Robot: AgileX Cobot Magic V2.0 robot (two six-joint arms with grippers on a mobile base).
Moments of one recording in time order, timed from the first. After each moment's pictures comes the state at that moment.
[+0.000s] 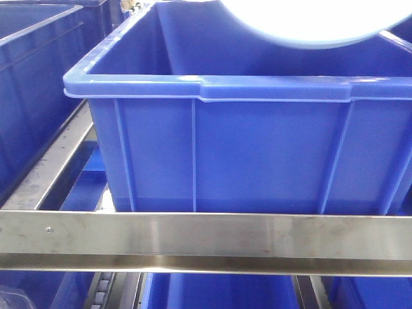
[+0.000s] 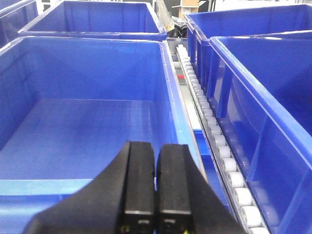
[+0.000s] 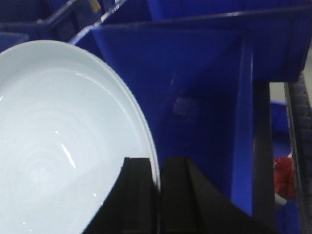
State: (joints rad) left arm -0.12 0.29 -0.23 -0.14 0.04 0.14; right arm 0.24 0.99 -0.76 0.13 0.03 -0.01
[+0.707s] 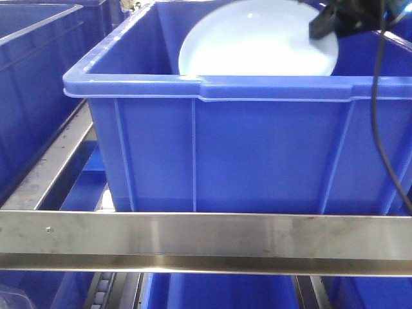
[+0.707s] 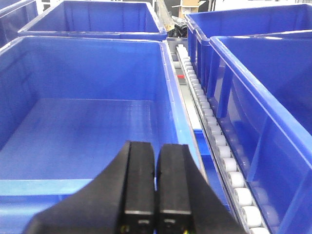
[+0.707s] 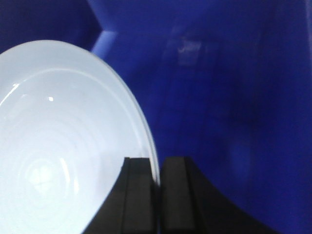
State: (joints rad) left arm -0.12 0.29 -0.23 -0.14 0.04 0.14; right arm 0.26 1.43 -0.90 0.13 -0.06 0.01
